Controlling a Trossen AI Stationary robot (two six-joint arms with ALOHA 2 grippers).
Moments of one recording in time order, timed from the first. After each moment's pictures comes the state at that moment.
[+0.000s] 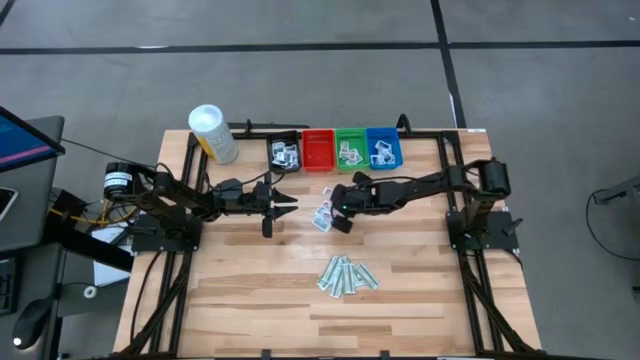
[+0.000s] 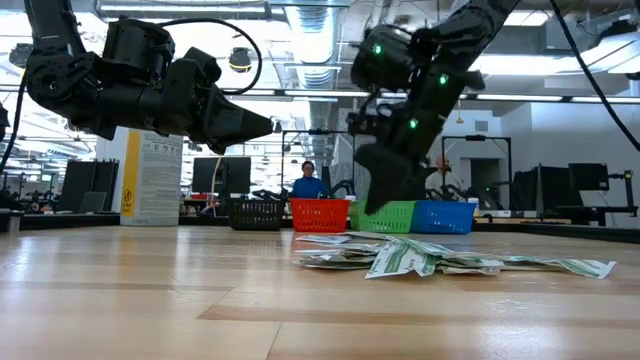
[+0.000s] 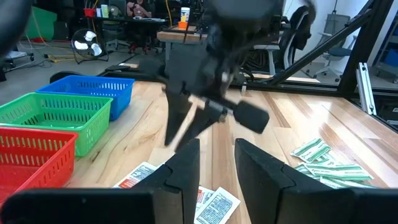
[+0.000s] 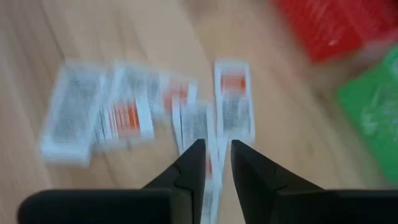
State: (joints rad) left arm 0.16 1.51 0.23 1.20 0.13 -0.01; right arm -0.07 1.81 1.03 -0.28 0.38 0.24
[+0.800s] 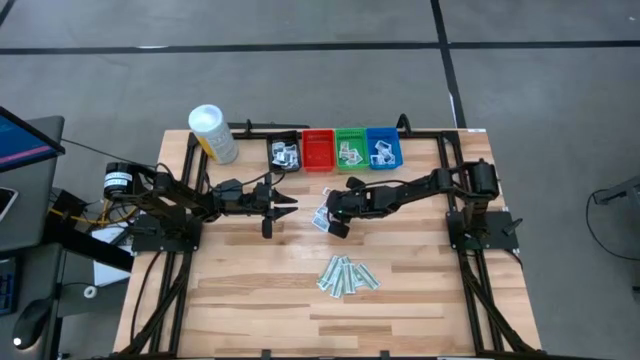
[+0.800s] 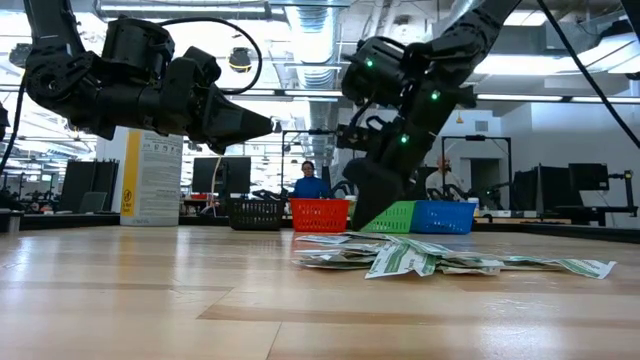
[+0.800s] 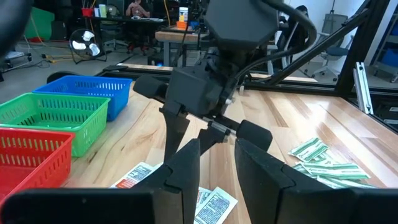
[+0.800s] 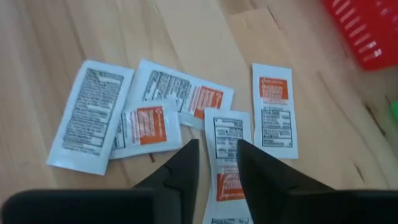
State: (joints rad) left arm 0.15 1.51 0.23 1.20 0.13 -0.01; right arm -0.05 1.89 1.03 -0.17 0.33 0.20
